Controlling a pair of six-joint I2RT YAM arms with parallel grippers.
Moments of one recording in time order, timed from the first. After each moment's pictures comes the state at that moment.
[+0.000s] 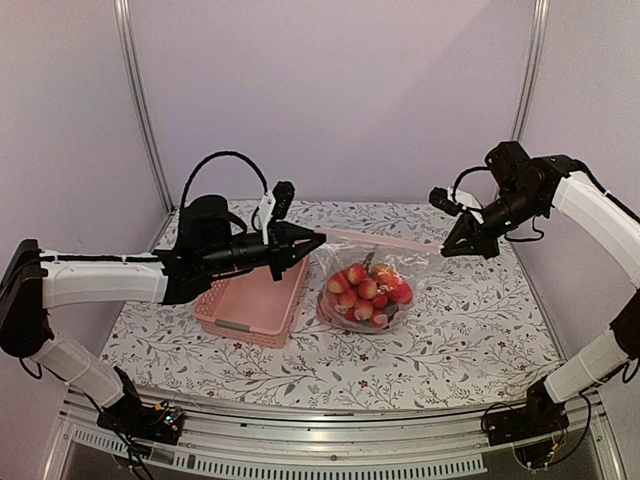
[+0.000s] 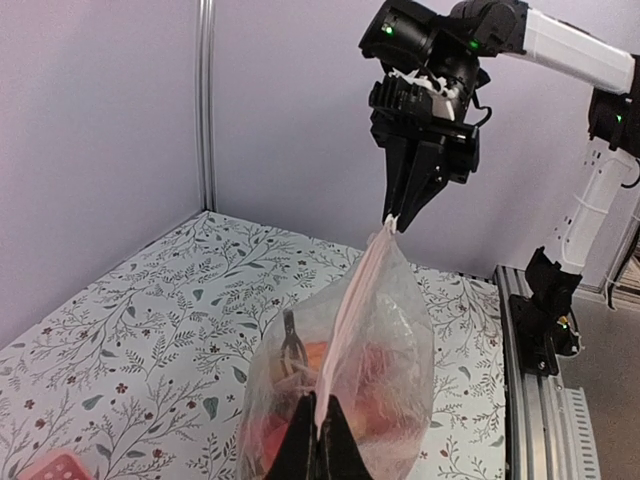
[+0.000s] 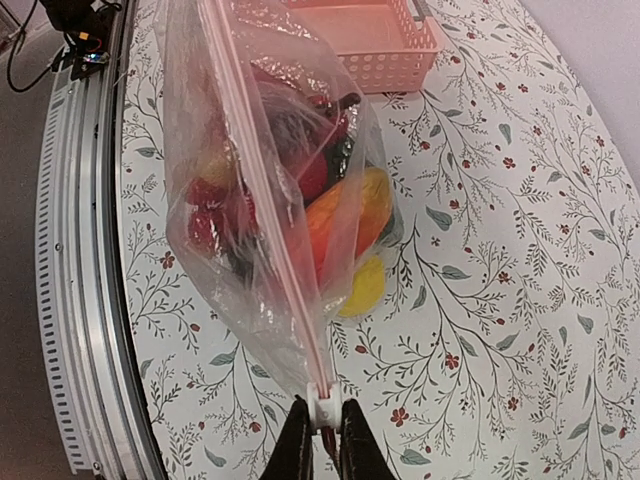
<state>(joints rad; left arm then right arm) -0.80 1.45 0.86 0.54 0.40 -0.06 0.32 1.44 1.46 -1.16 -0.55 -0.85</state>
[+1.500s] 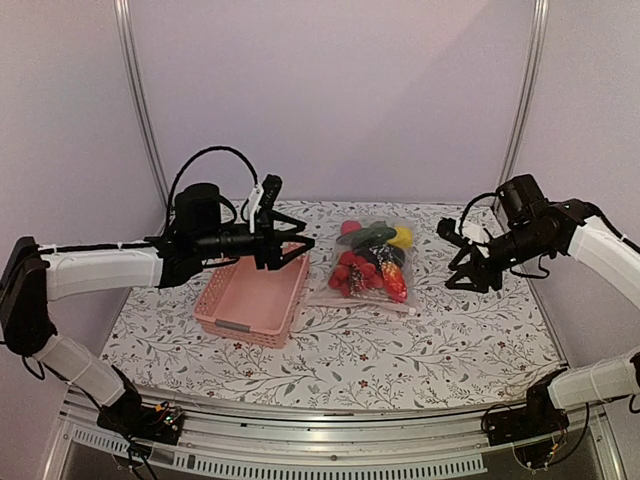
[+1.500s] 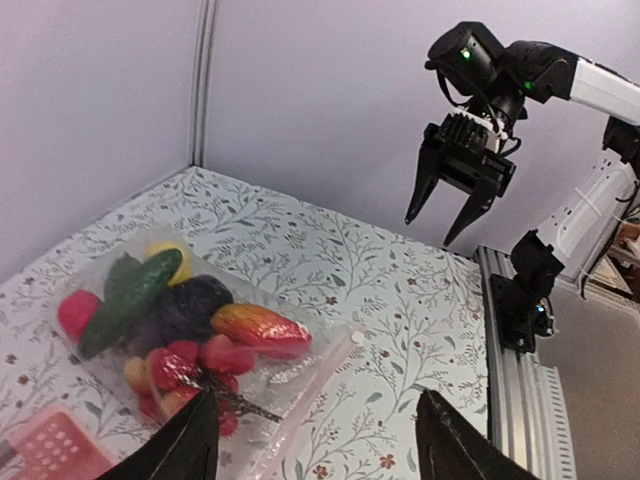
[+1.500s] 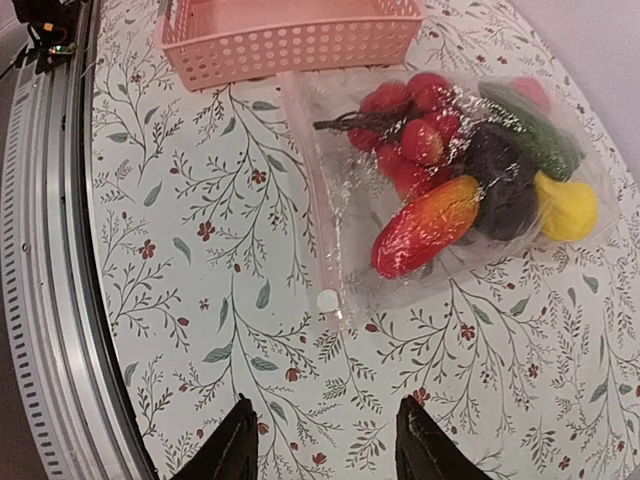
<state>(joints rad) -0.65 1.49 0.88 0.44 0.63 -0.11 0.37 1.22 1.10 -0.92 -0.49 -0.74</state>
